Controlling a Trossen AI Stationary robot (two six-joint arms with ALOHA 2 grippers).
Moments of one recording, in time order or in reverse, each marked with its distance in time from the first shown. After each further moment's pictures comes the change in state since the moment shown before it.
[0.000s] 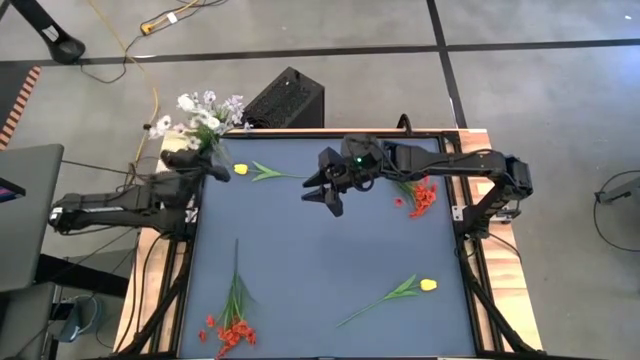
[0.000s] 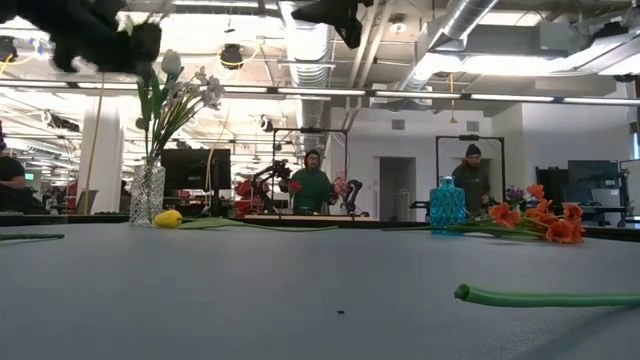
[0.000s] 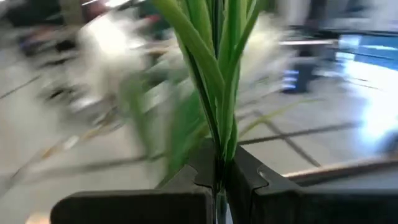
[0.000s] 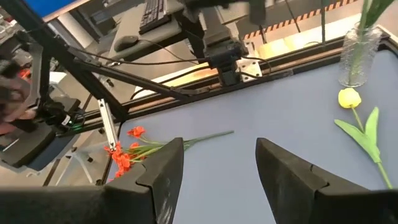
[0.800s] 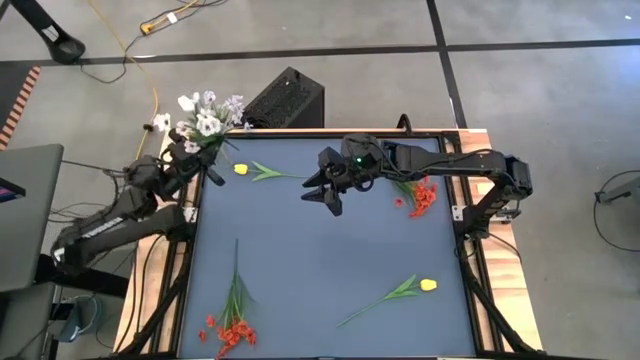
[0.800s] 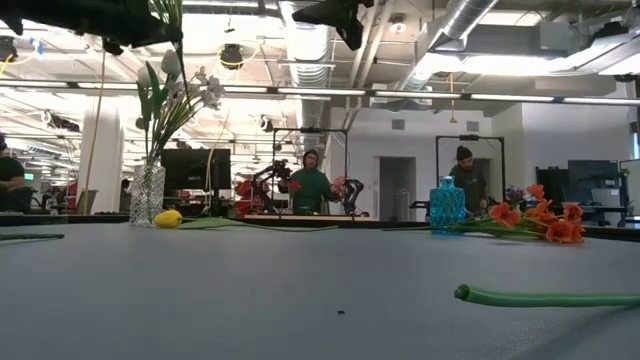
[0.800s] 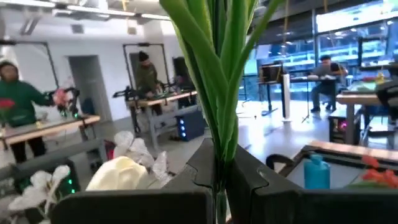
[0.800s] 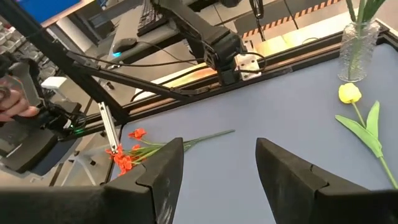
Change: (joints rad) left arm 0.459 -0.087 0.000 0.212 0.998 0.287; right arm 0.003 0.000 0.000 -0.002 0.005 0.034
